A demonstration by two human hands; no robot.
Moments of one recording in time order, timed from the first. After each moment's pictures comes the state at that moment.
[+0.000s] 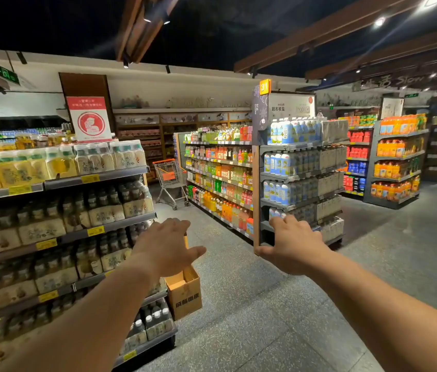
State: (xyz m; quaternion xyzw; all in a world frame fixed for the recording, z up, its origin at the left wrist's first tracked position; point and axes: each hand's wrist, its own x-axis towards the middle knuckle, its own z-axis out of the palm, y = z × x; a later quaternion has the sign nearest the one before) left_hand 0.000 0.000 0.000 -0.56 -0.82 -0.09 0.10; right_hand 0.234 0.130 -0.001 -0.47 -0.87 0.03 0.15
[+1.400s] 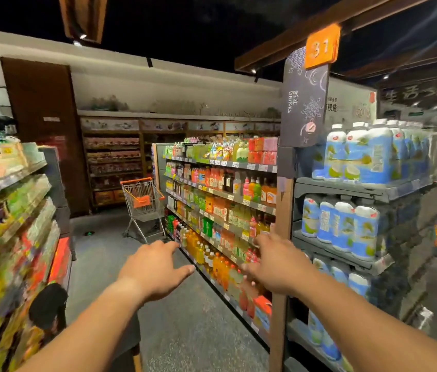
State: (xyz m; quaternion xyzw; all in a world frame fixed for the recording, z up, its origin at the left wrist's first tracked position) left_hand -0.595 1.005 -0.012 -0.52 -0.85 -0.11 0.06; right_hand -0.372 1.130 -0.007 -0.44 -0.89 0.04 0.14
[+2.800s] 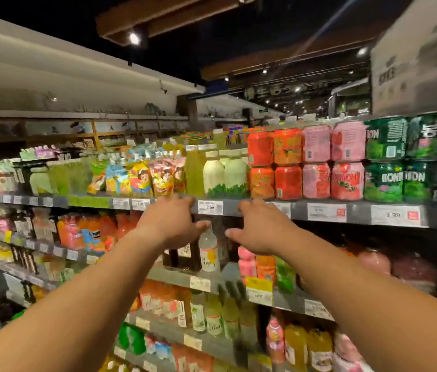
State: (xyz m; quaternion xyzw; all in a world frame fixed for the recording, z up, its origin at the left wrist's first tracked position) left_hand -1.092 2.012 0.063 -0.78 -0.60 -0.12 0.15; right_hand -0.893 1.985 0.041 -0.65 -0.74 -0.05 0.17
